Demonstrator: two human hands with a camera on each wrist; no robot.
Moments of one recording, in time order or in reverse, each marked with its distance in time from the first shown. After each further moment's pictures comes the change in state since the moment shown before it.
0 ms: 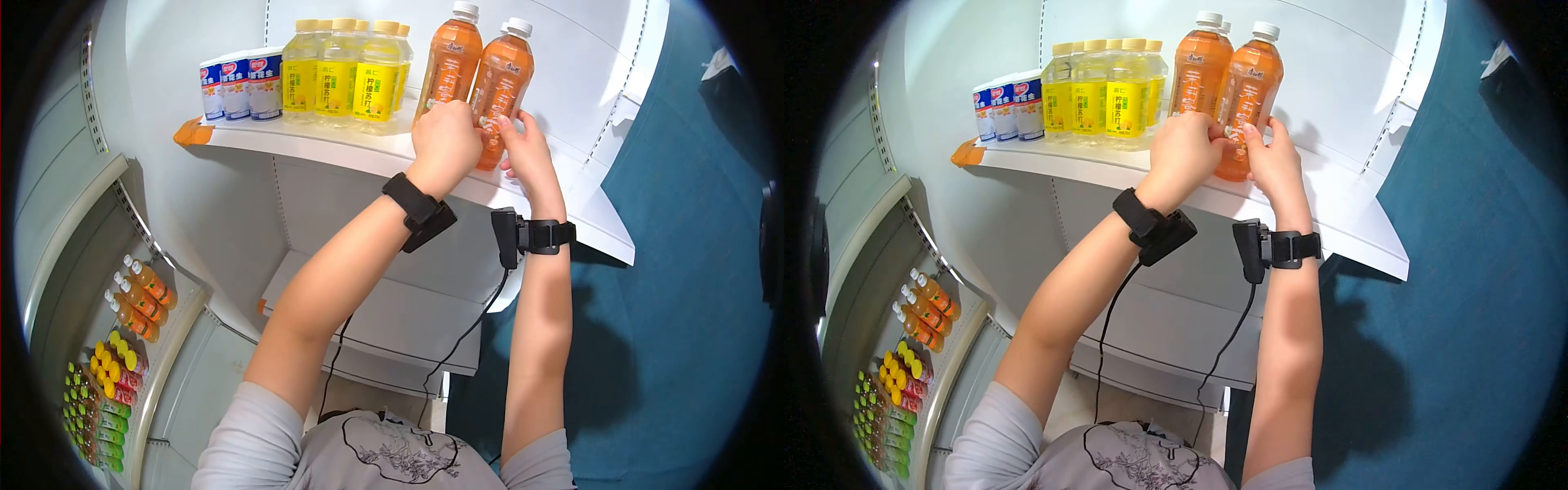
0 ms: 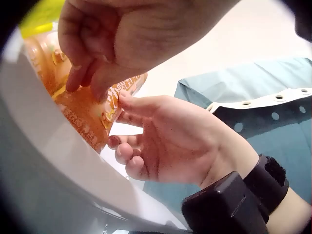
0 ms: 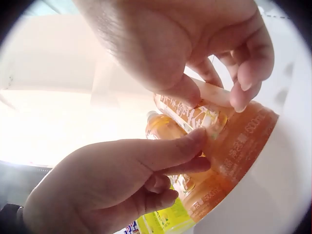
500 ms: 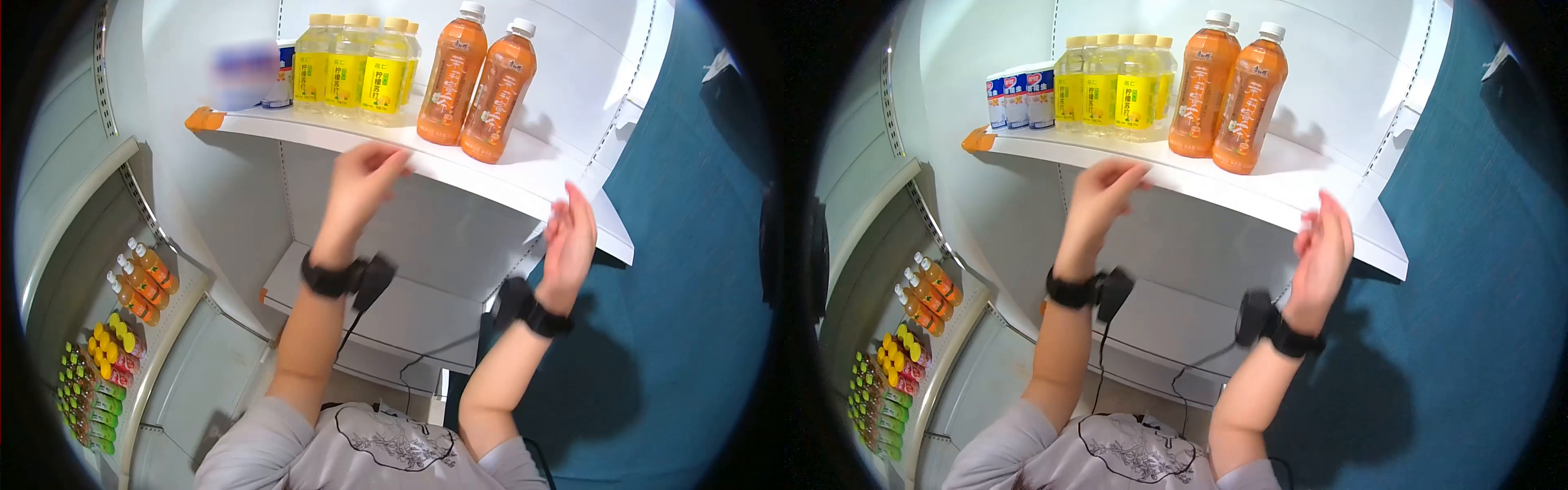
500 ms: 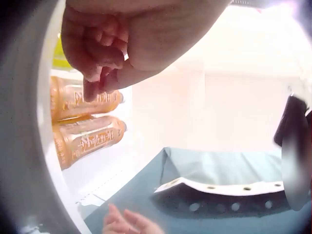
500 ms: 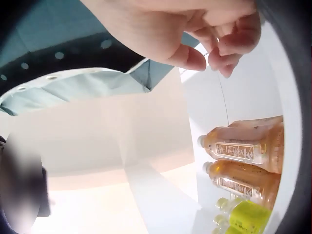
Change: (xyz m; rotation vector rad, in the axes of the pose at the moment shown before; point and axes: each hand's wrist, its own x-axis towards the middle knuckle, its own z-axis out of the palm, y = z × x) left_hand -0.083 -0.029 -0.081 -0.709 -0.061 -0.482; right_hand -0.094 0.039 -0.047 0.890 0.289 0.085
